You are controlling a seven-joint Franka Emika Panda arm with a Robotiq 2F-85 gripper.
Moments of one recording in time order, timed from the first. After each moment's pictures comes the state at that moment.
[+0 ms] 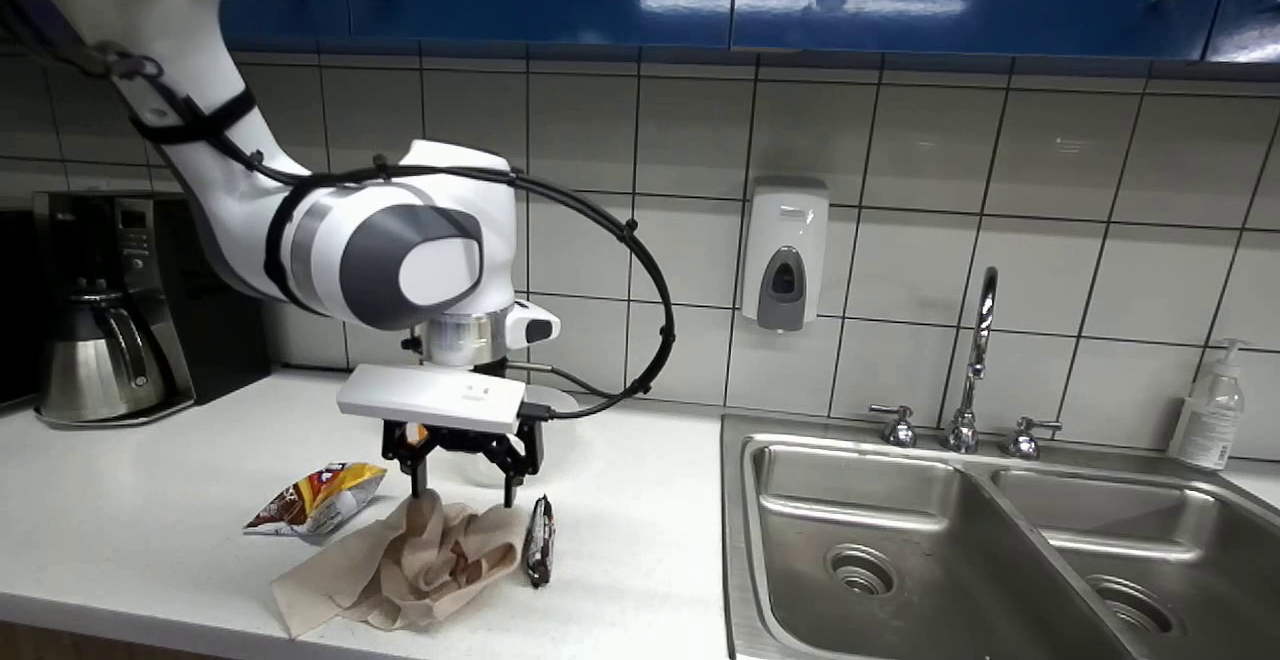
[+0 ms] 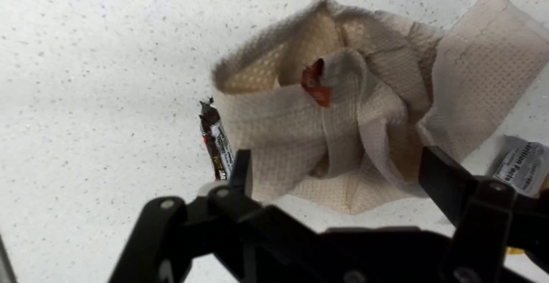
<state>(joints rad) 0.01 -0.15 -0.23 -2.72 0.09 2.65 -0.45</state>
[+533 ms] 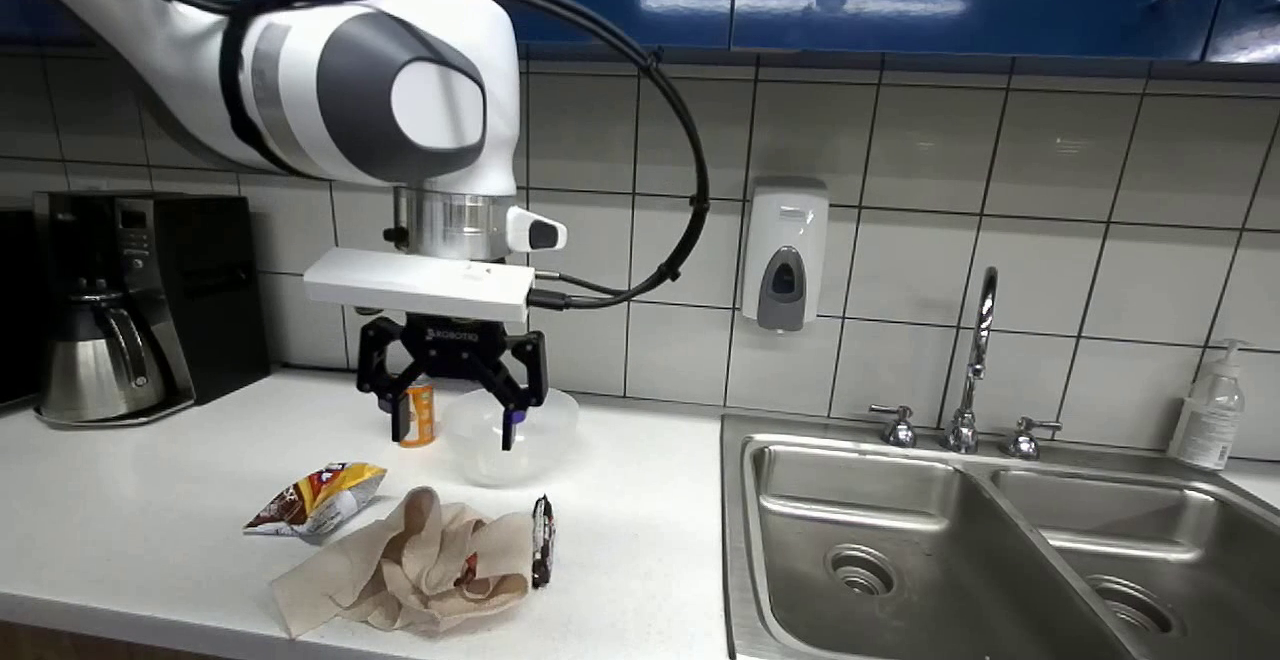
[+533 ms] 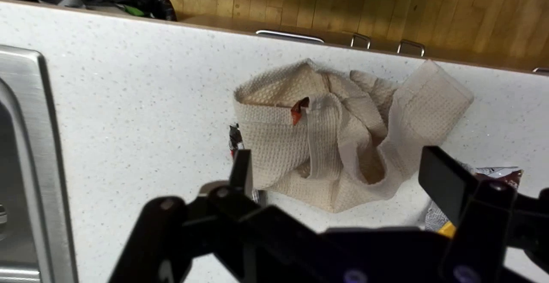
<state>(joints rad) -0.08 -0.49 -0.22 -2.72 -0.07 2.26 -0.44</state>
